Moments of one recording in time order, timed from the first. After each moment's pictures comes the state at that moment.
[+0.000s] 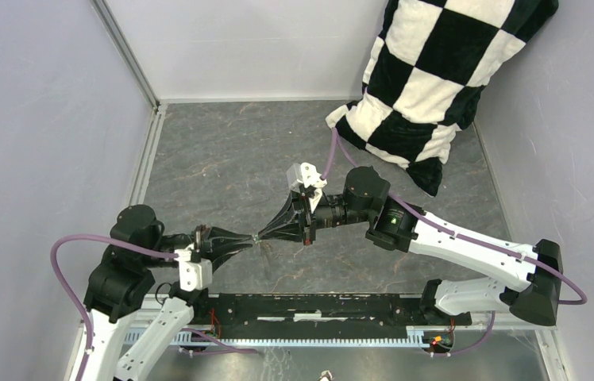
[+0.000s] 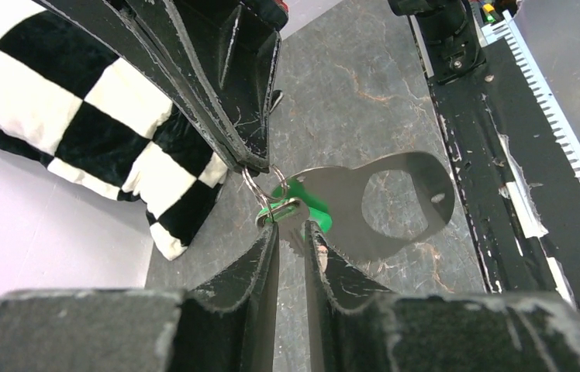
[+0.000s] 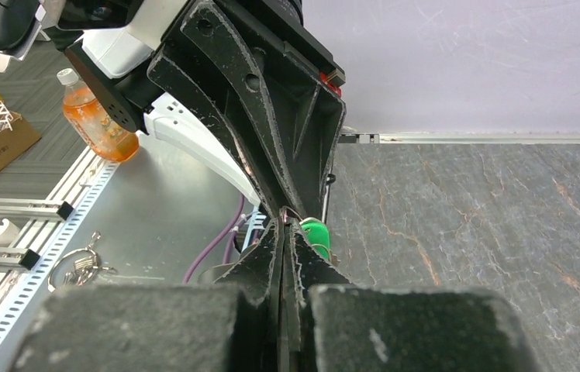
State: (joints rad) left arm -0.37 0.46 0.98 -0.82 1.07 0.94; right arm 1.10 1.23 1.10 0.18 -0.63 0.15
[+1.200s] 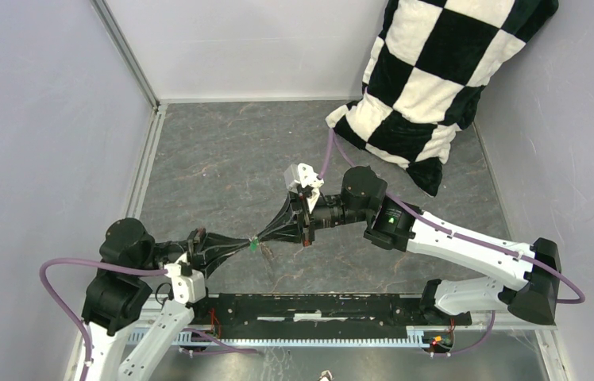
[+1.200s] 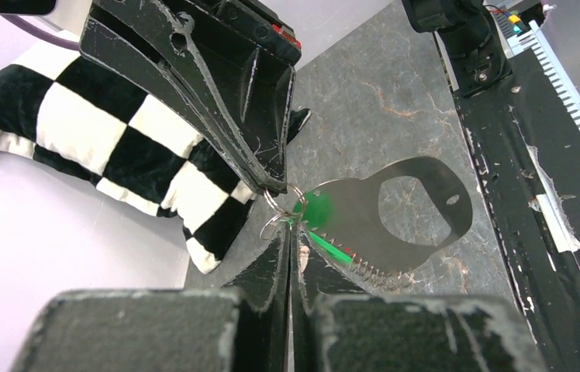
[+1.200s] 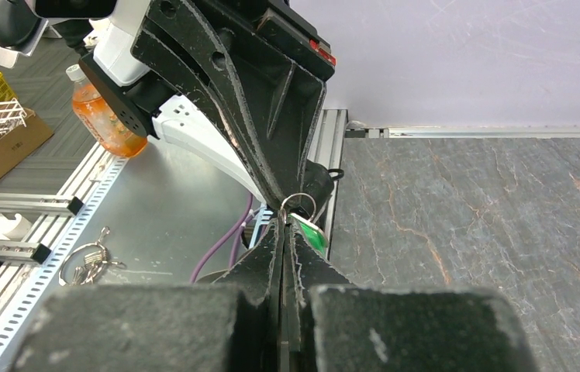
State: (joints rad) left arm -0.37 0.37 0.94 -0.71 1.08 0.89; right arm 1.10 1.24 1.10 0.18 -0.65 0.17
